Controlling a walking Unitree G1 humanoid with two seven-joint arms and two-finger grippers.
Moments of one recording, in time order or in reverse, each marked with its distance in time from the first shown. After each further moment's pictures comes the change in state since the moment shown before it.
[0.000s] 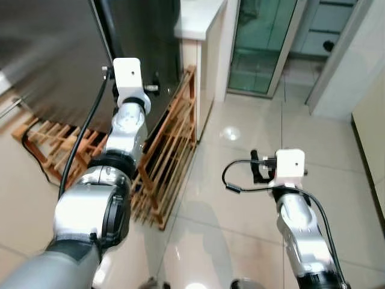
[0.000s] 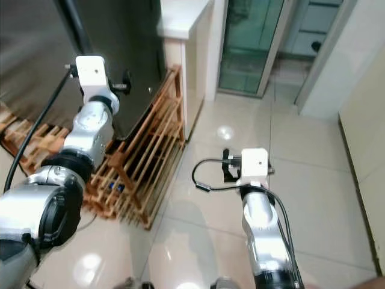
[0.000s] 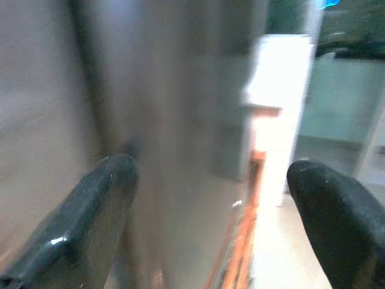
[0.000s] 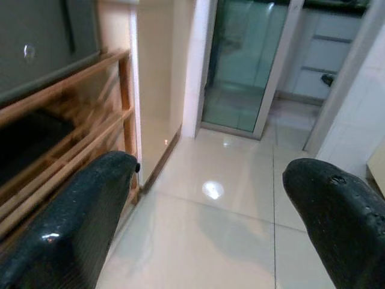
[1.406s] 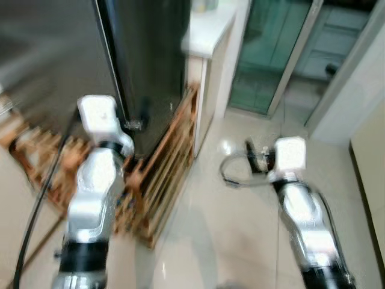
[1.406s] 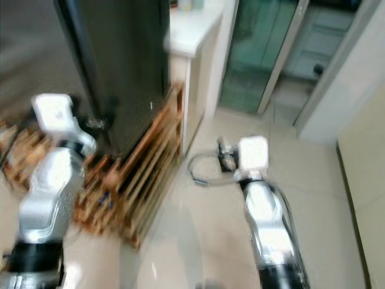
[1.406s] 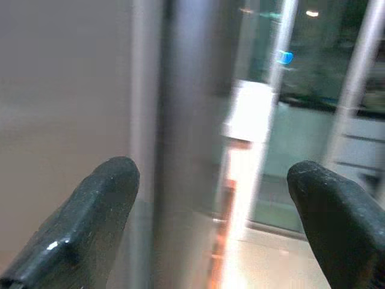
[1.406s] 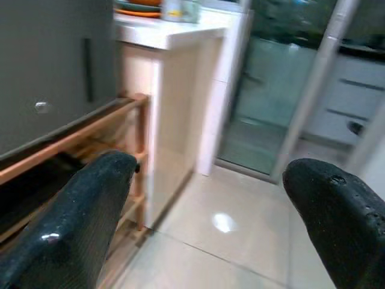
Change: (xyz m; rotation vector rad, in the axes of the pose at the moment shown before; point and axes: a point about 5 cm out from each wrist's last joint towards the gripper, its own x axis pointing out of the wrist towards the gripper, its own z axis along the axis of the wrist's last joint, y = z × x) left arm -0.091 0.015 0.008 -0.042 -0.023 -0.064; right arm 0.011 0.002 0.006 0.019 -0.014 0.115
